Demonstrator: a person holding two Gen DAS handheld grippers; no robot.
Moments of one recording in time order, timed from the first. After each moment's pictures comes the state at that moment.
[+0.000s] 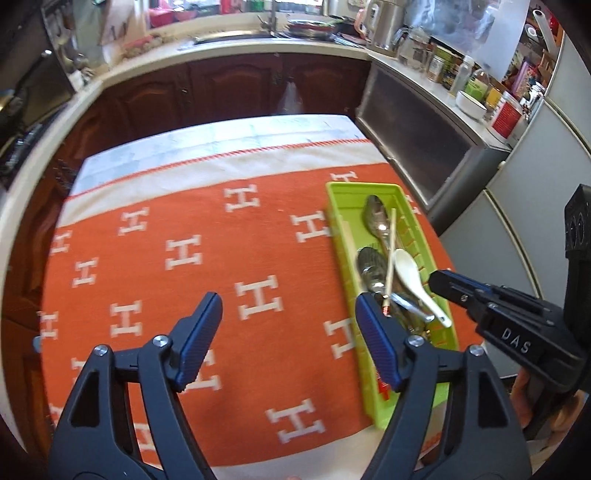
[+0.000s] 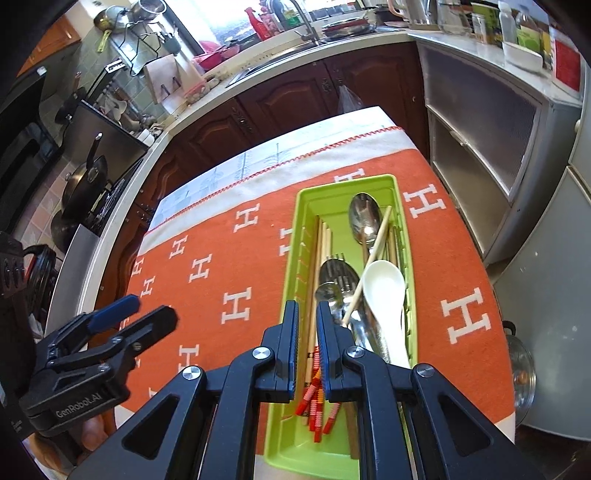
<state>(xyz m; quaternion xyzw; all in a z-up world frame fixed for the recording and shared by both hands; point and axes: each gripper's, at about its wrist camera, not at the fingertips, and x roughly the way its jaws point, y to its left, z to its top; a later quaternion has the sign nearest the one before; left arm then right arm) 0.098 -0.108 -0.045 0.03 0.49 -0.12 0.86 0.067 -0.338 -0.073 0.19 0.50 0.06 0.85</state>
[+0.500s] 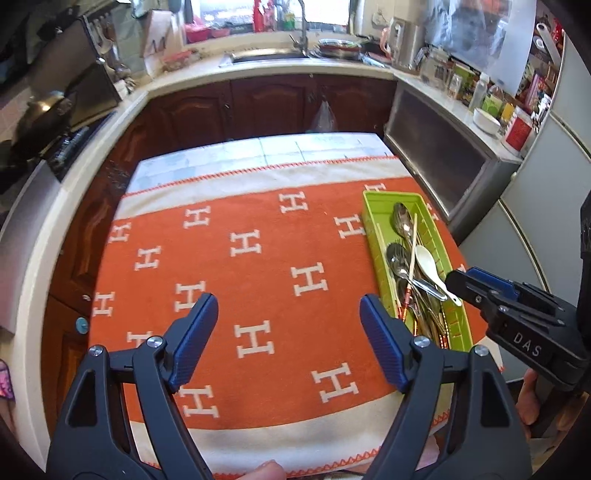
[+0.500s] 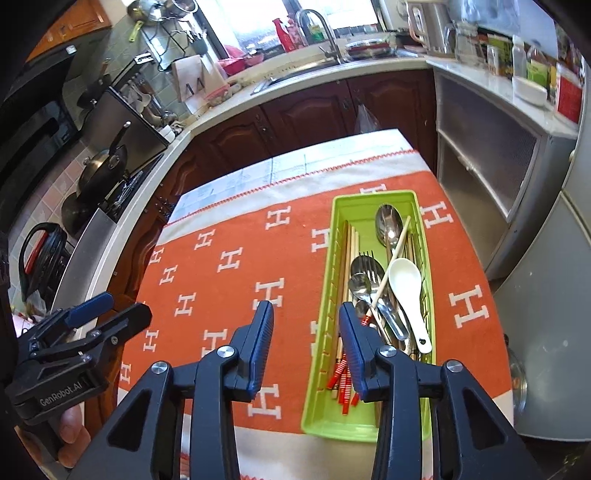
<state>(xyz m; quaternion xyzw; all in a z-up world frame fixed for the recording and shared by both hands) 0.033 -0.059 0.011 0.04 0.46 -0.07 0.89 0.019 -0.297 -0.016 0.15 0.47 0.08 0.87</state>
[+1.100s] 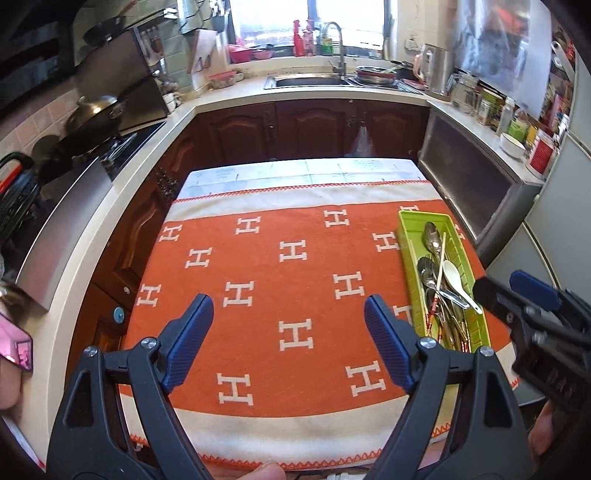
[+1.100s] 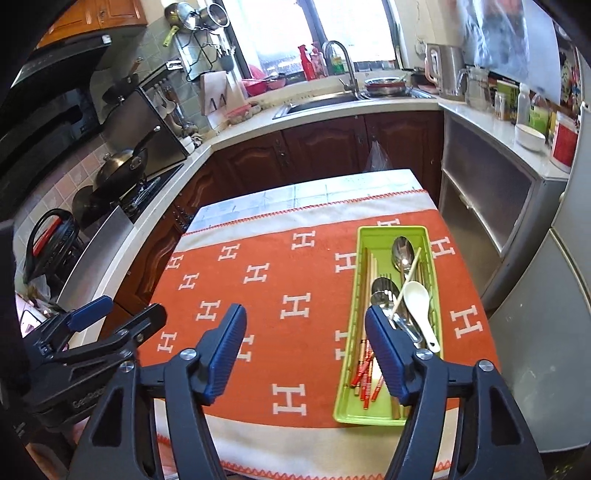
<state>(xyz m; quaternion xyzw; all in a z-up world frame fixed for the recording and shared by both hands) -0.014 -0.029 0.039 0.03 0.42 0.01 0.91 -0.031 -0.249 0.052 0.10 0.41 0.09 0.90</state>
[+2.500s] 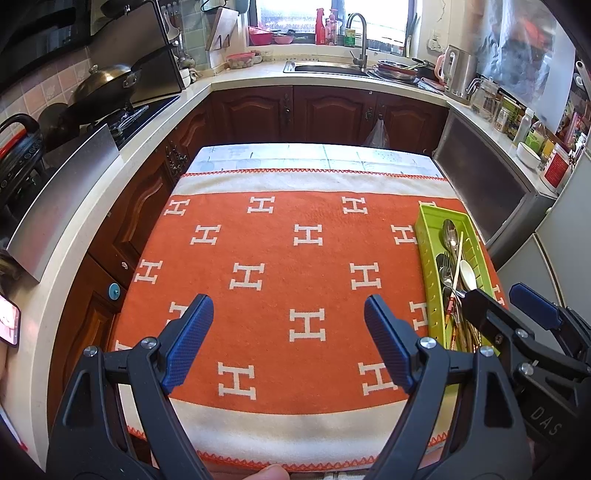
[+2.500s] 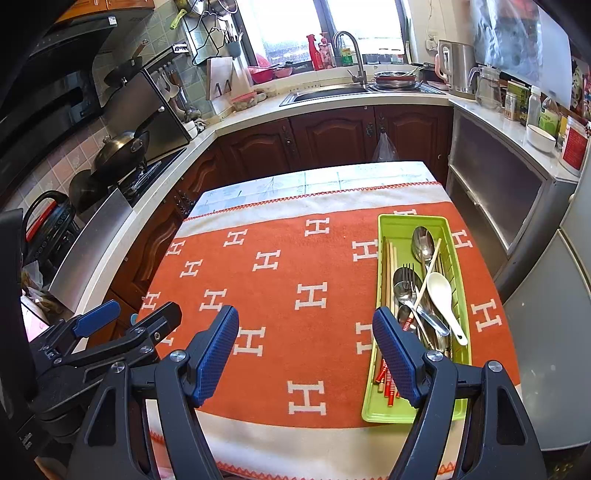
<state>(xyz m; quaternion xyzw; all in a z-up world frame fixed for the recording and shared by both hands) 0.001 -0.008 0.007 0.00 0.44 0.03 0.90 -0.013 -0.209 0.028 0.09 0.44 0.09 0.89</state>
